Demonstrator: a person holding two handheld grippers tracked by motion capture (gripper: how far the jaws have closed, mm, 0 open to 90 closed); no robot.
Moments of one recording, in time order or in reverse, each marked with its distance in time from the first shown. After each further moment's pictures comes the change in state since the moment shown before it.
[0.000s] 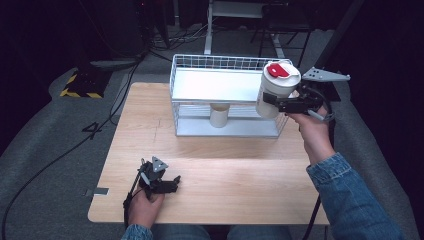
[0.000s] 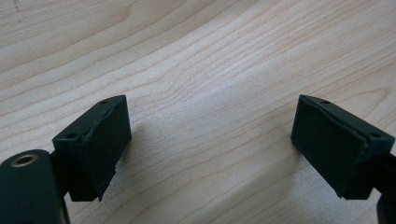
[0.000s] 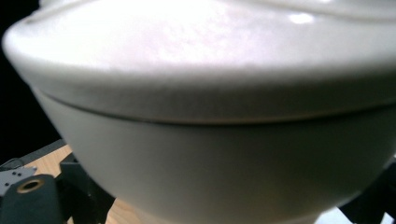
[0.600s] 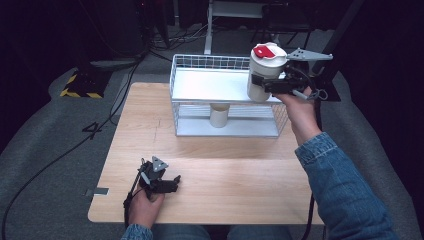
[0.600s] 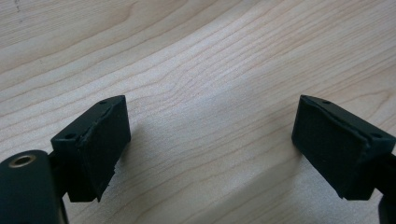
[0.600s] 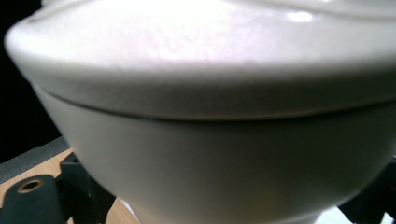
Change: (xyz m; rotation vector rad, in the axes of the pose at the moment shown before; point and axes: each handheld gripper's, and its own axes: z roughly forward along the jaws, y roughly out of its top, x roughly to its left) left arm 0.000 0.001 0.001 -0.003 0.002 -0.005; right arm -0.007 0.034 0.044 0.006 -0.051 -0.015
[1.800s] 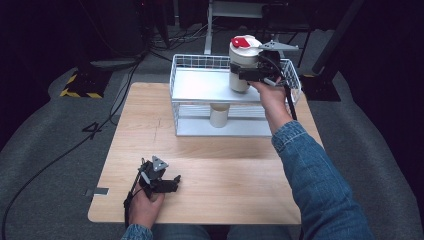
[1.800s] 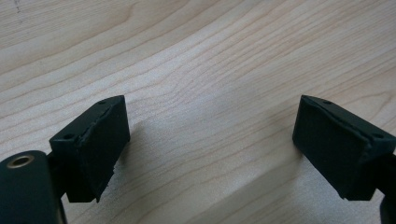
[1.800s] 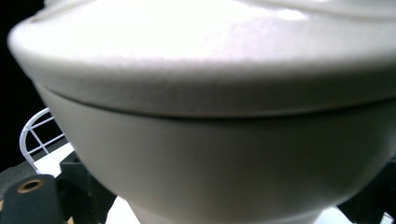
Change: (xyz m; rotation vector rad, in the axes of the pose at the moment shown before) left arm 0.000 0.001 0.001 0.001 0.001 0.001; right arm 0.003 0.007 0.076 -0.001 -0.073 0.047
